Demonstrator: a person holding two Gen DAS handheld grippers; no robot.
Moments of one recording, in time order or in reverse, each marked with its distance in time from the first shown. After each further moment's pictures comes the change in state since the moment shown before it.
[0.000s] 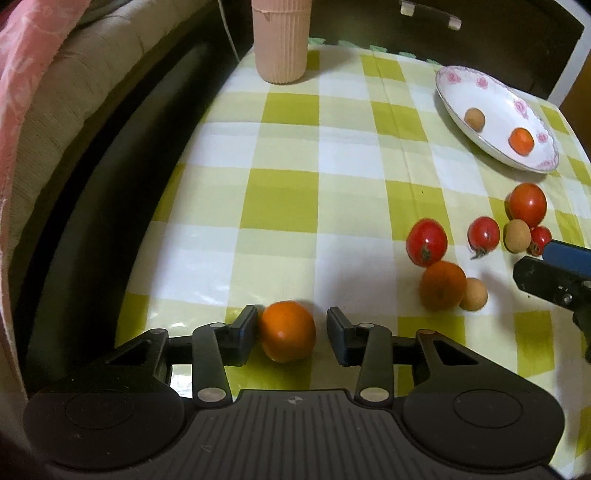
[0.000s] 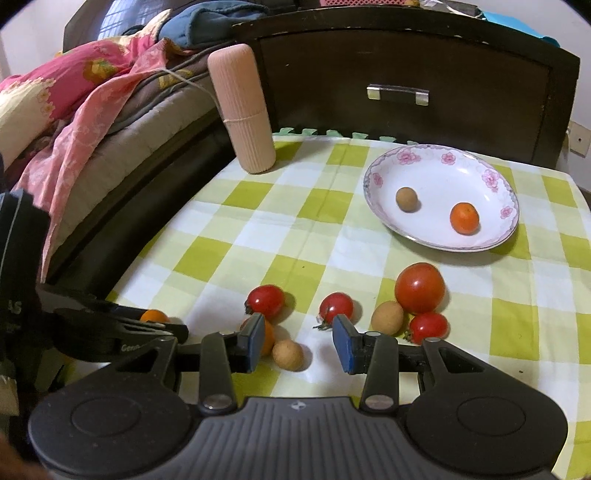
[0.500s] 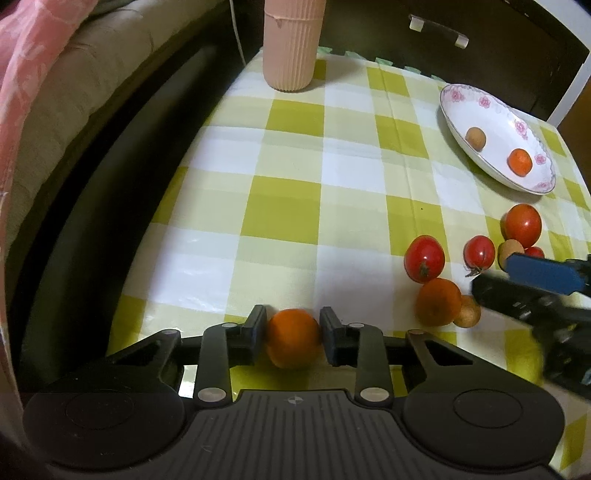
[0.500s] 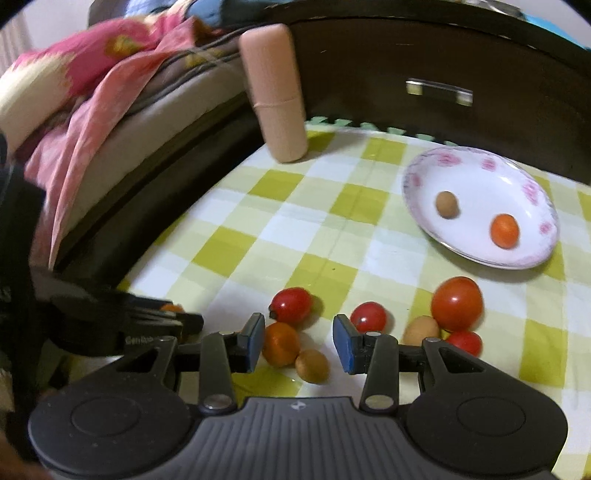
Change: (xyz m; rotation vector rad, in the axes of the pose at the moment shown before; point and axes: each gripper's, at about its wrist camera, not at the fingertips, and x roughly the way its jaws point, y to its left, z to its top) left arm -0.001 0.009 0.003 -0.050 -0.014 -0.040; right arm 0.024 0.017 0.006 -0.099 0.048 0.066
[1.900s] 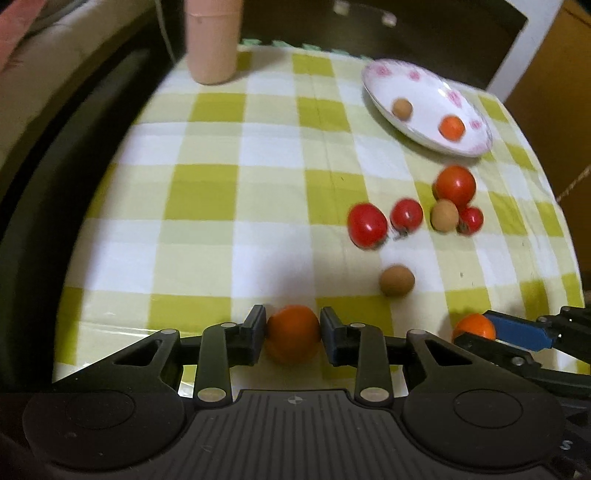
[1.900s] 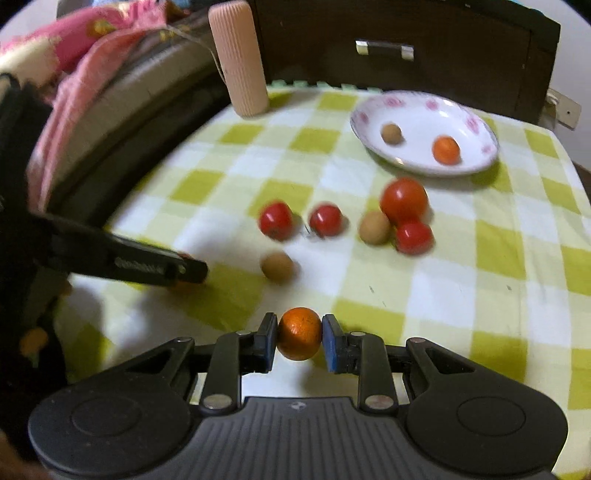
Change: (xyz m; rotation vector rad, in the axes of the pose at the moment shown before) left arm -0.004 -0.029 -0.018 0.120 0.016 -0.141; right arm -0.034 -0.004 -0.066 0.084 0.068 -0.111
